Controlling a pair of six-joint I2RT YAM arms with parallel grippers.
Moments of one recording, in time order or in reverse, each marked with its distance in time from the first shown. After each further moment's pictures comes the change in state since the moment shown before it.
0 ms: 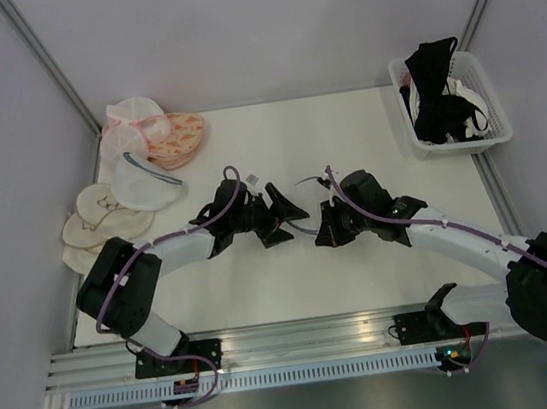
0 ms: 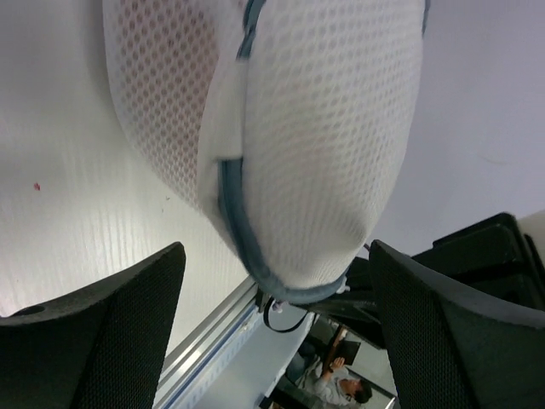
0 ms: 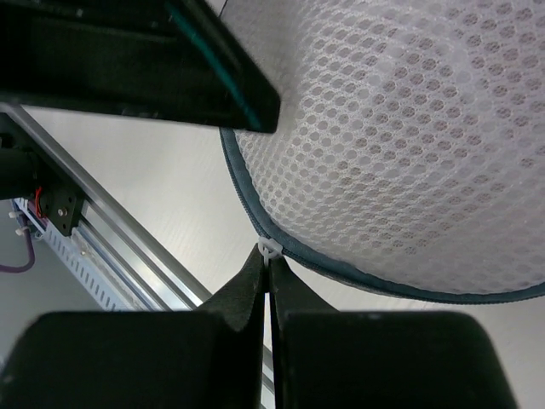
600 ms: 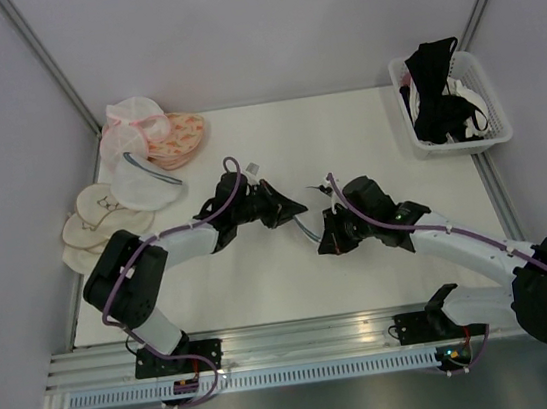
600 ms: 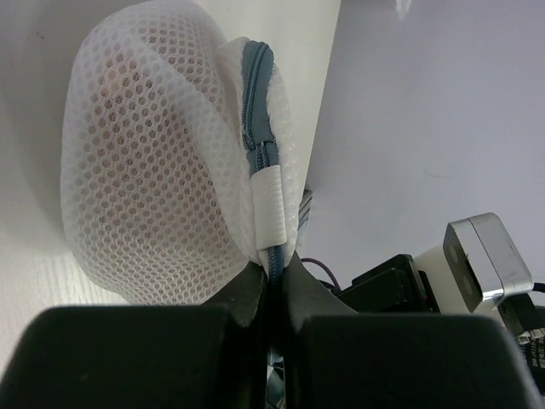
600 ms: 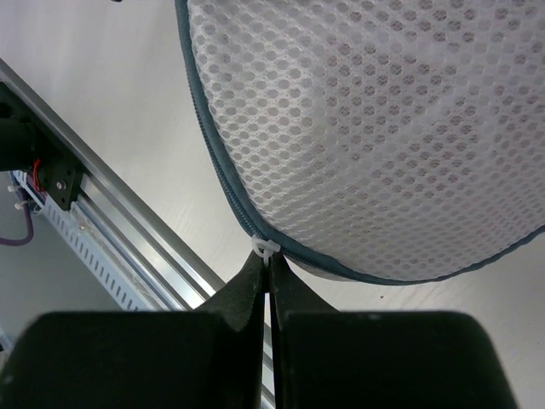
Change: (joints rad) left arm 0.004 0.066 0.057 0.164 -0.034 -0.103; right arm 0.011 -0.050 -0.050 -0.016 -0.037 -0.004
